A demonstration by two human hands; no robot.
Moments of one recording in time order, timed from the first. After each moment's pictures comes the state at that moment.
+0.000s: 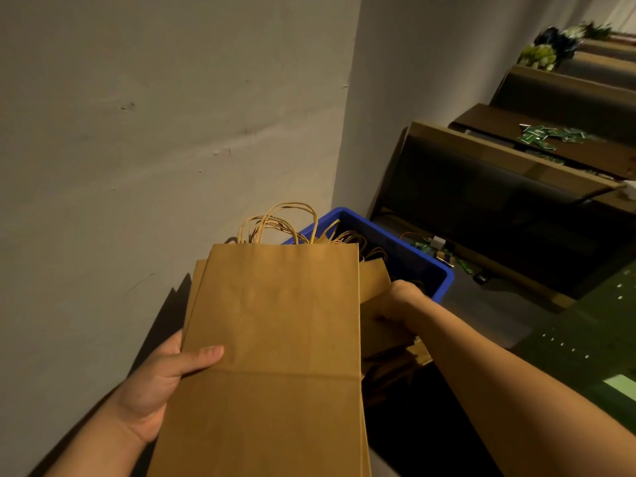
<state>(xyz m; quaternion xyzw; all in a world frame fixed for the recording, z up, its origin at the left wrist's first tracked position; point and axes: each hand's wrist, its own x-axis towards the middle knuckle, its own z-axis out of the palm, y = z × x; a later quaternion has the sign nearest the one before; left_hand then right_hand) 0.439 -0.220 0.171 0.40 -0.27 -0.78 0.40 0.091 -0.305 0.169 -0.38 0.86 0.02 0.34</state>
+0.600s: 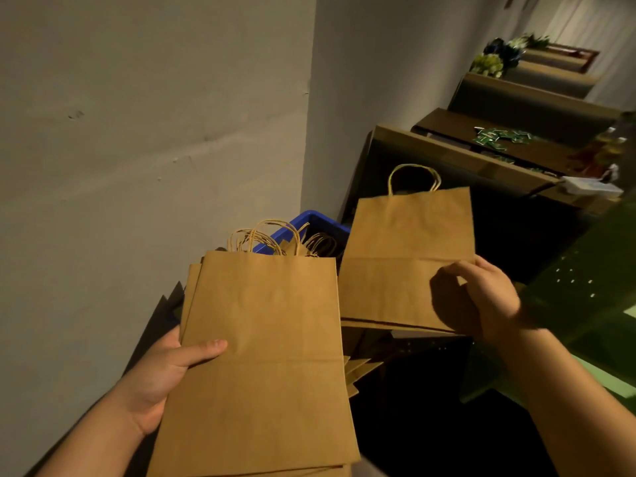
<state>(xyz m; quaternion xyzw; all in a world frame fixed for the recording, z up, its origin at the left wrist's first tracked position) 0.425 -0.236 0.172 0.47 -0.32 -0.74 0.36 0.013 -0.232 0.226 -0.25 0.74 -0.51 0.36</state>
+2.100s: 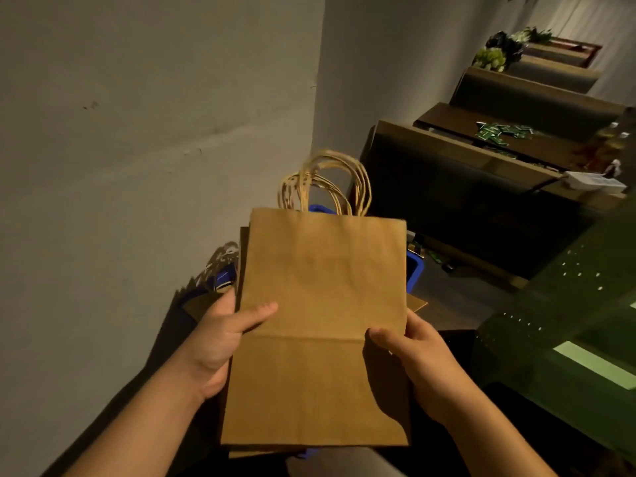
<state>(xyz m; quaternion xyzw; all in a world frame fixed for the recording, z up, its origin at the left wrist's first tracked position) 0.379 -0.245 0.186 0.43 -0.37 -0.73 0.37 0.122 -0.169 0.194 -0.31 0.63 -0.44 0.56</state>
